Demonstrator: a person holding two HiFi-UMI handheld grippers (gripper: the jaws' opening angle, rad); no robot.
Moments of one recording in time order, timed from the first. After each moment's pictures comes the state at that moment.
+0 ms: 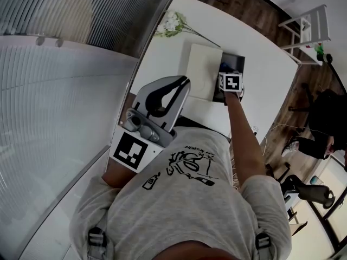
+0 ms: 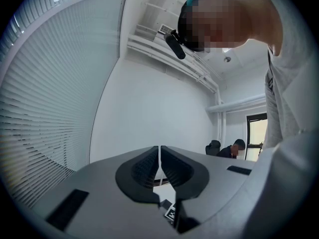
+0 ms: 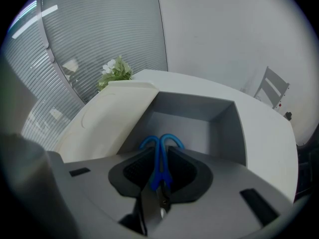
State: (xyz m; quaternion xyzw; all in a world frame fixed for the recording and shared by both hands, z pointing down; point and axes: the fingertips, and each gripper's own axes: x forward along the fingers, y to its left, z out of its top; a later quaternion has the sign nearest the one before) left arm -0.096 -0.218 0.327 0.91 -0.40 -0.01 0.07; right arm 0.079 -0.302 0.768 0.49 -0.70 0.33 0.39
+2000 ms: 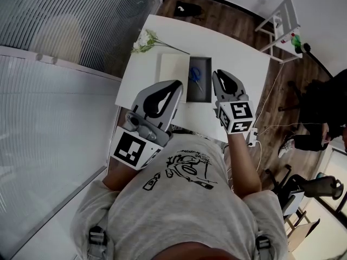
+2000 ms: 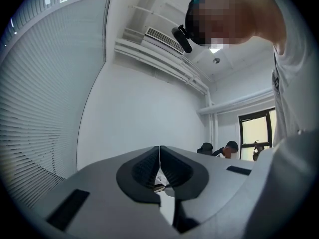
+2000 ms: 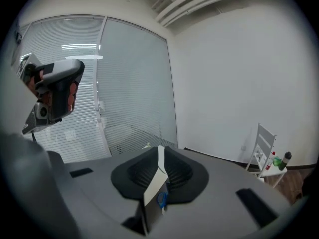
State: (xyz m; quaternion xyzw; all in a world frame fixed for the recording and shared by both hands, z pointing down) left arm 0.010 -0.166 0.283 0.93 -0.37 -0.03 0.02; right arm 0.125 -0.231 0.451 0.51 -0.84 0.13 0.13
